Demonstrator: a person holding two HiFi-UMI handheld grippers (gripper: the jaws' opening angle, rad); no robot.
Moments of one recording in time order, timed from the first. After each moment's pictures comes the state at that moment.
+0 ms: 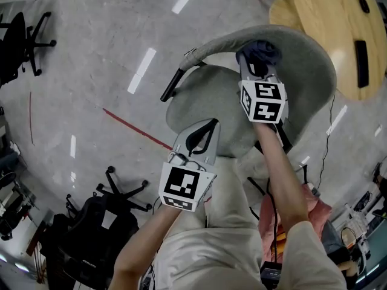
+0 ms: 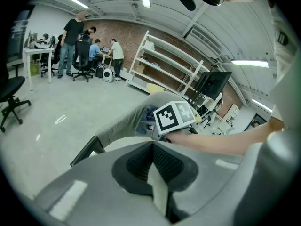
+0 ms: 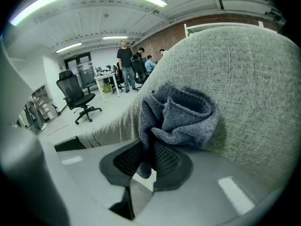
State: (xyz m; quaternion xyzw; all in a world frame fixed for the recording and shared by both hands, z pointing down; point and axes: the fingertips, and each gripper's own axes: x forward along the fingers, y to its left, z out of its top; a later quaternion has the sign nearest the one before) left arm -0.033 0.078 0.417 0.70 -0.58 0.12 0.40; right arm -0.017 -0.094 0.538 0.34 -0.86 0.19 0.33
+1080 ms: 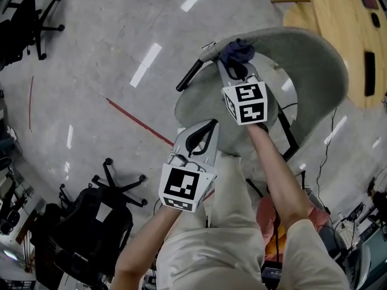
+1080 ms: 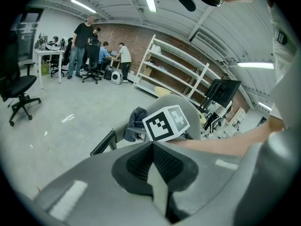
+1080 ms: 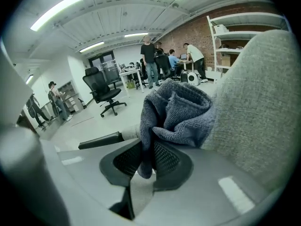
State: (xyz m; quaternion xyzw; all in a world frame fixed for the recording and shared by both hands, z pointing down) left arm -0.063 0.118 0.414 0.67 -0.61 0.11 0.40; right arm -0.106 -0.007 0.552 0.20 -0.90 0.19 0.34
